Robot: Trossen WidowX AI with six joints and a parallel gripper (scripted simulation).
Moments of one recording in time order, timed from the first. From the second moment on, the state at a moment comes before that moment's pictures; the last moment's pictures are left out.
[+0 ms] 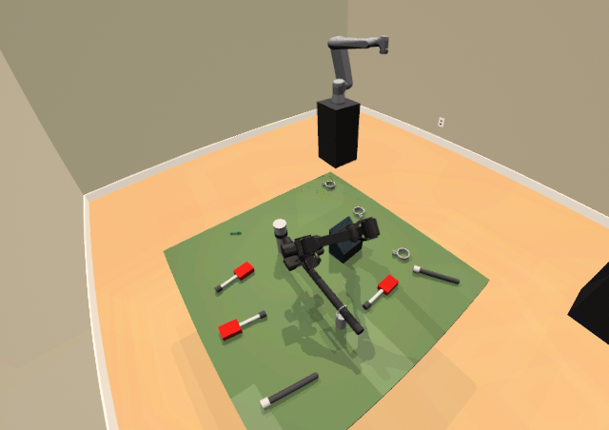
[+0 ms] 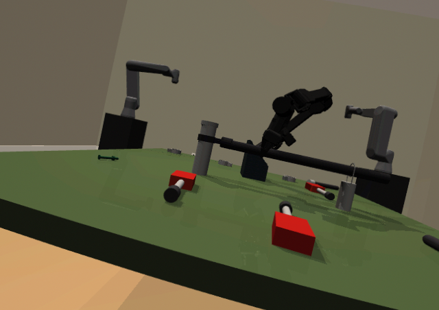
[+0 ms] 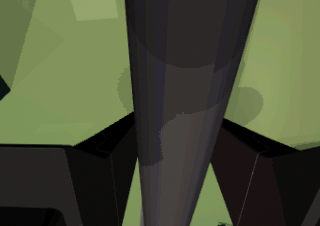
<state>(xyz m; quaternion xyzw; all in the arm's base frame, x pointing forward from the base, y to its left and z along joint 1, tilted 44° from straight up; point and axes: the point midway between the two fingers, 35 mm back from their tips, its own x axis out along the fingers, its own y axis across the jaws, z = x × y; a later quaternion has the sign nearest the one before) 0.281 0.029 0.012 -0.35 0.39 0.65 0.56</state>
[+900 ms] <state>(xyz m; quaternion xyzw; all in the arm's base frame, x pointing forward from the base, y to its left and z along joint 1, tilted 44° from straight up) 0.281 0.028 0.011 -0.34 0.38 0.65 0.56</state>
